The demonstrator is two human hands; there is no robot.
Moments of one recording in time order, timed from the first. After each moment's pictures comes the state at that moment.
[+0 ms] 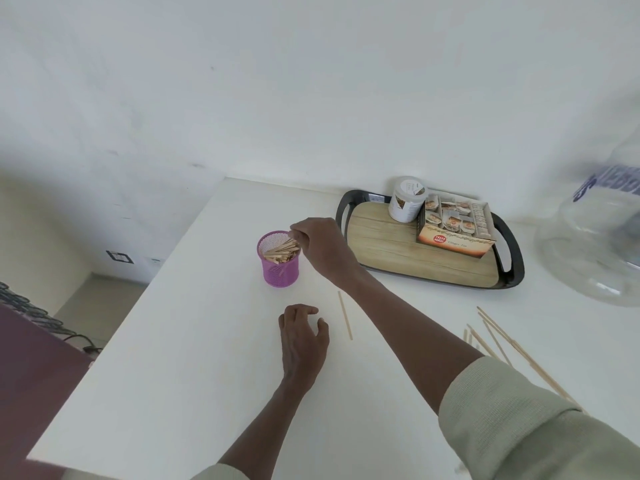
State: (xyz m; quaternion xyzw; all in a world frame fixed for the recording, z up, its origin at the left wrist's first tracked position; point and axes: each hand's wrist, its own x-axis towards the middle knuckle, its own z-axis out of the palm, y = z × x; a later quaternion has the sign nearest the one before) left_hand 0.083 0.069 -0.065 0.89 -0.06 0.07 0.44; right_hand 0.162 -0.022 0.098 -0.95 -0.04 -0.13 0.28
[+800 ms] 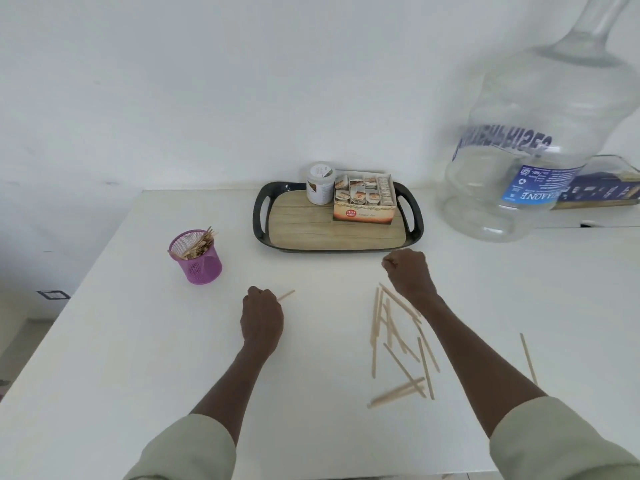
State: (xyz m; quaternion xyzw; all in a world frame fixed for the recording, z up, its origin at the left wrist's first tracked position) left_hand 0.060 0.001 -0.029 0.97 -0.12 -0.03 0.20; right_hand -0.042 -0.264 0.031 -0.93 0.27 -0.14 0.23
